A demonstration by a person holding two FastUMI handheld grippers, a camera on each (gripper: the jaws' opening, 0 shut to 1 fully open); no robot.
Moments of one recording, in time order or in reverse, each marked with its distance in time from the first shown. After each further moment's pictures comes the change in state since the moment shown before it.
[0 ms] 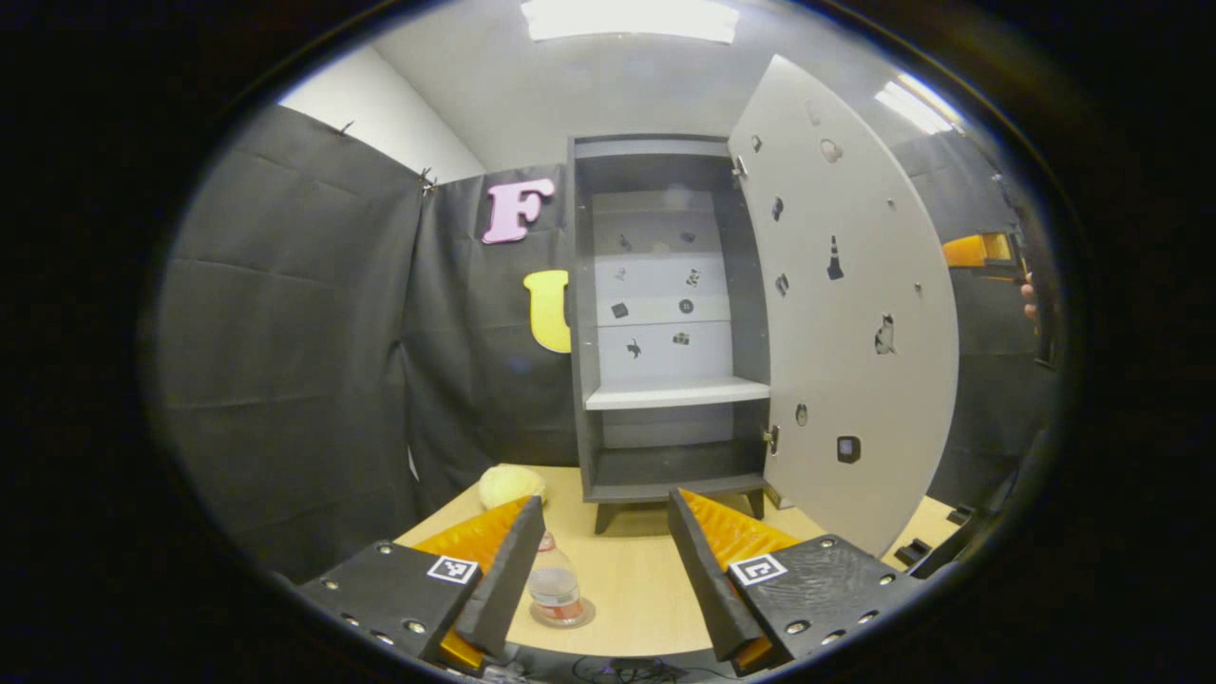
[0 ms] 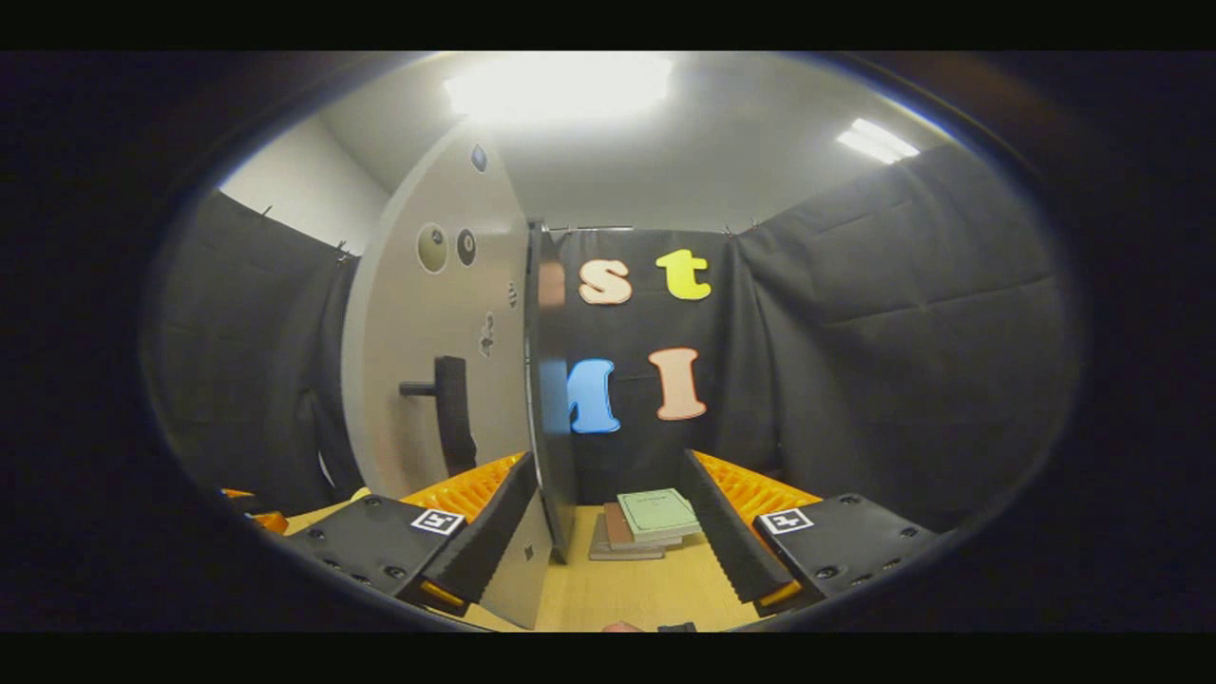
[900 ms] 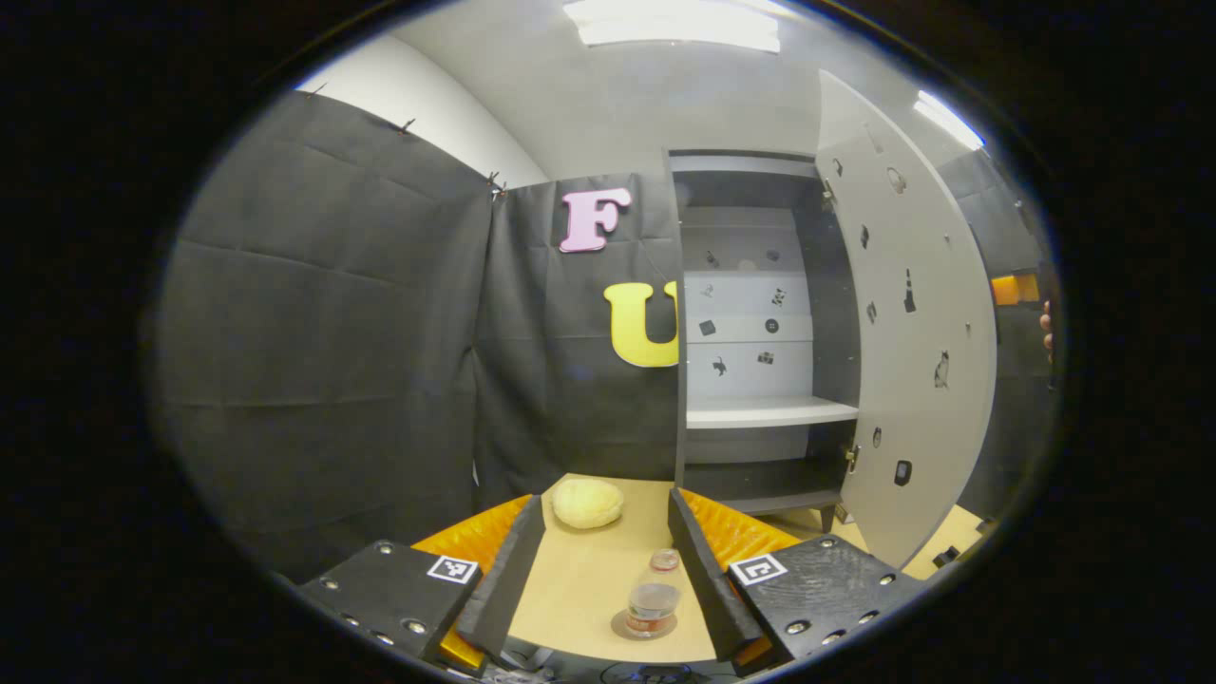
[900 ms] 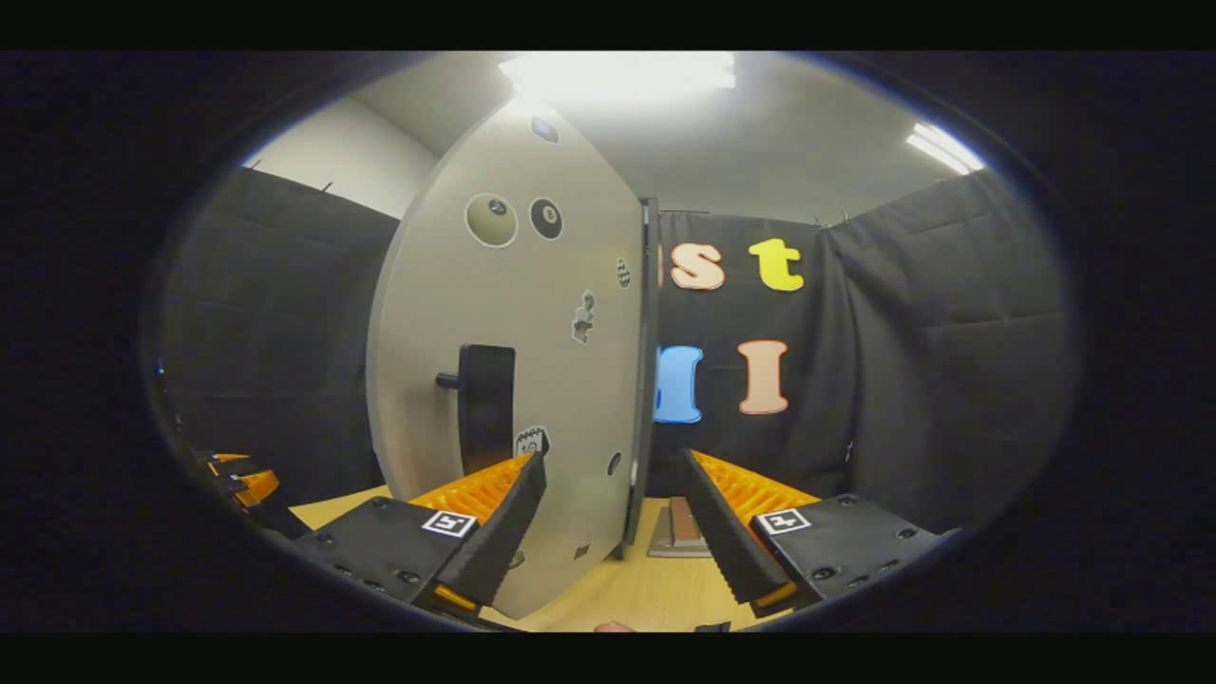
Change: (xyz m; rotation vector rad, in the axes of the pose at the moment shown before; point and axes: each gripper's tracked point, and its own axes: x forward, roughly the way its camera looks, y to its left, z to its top) left arm 0.000 0.146 0.006 -0.060 -0.026 0.166; right arm 0.012 0.120 -0.001 -0.088 0.048 0.207
